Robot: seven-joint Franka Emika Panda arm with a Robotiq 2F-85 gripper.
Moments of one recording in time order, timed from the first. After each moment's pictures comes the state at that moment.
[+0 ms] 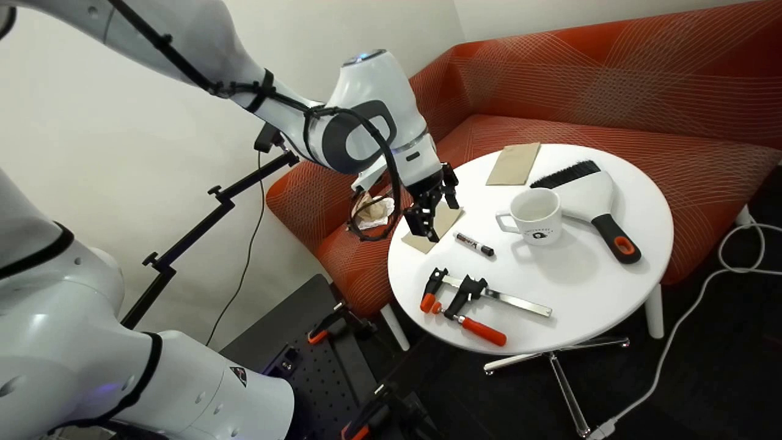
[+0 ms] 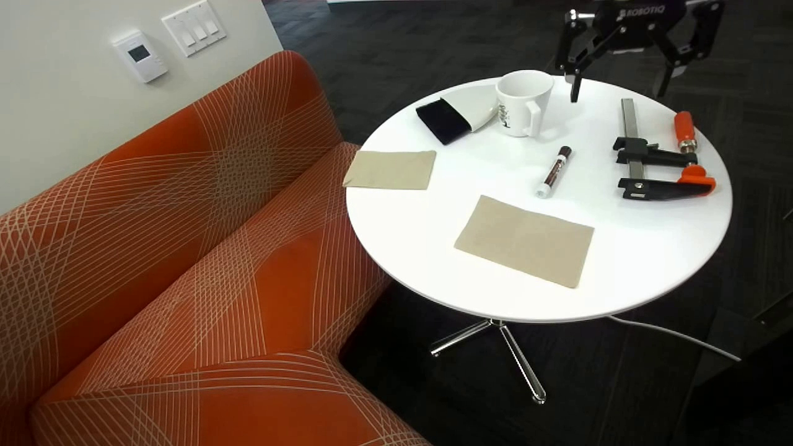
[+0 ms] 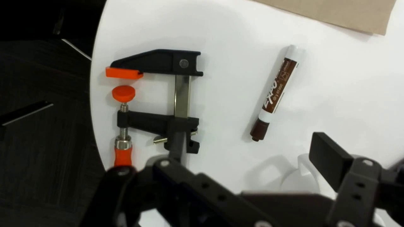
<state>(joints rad) 0.06 0.31 0.05 -2.44 -0.01 2.75 1.25</state>
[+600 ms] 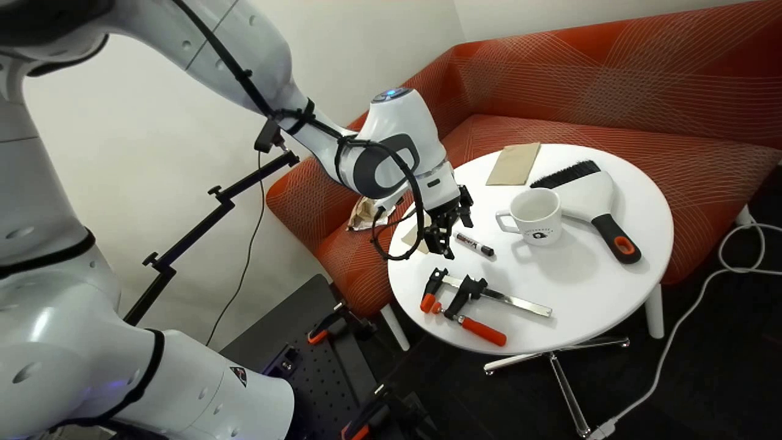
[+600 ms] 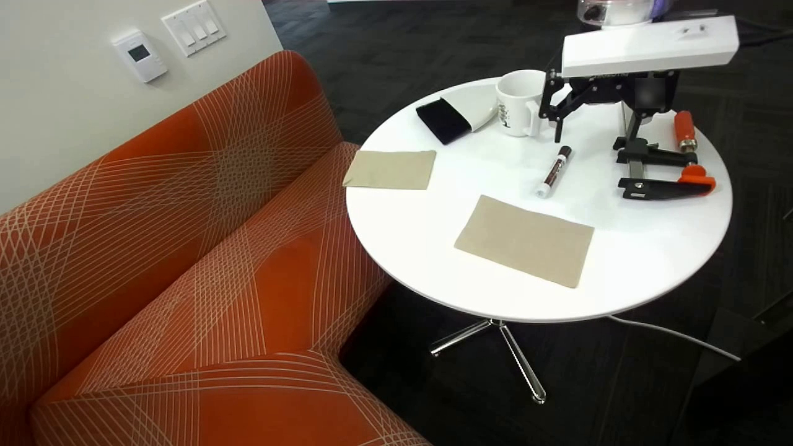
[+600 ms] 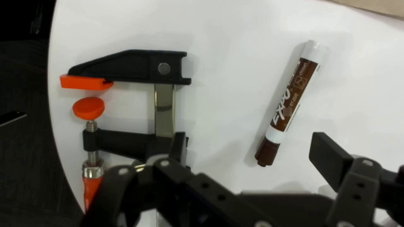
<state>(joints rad) 0.16 0.51 -0.04 -2.35 0.03 2.84 1.24</state>
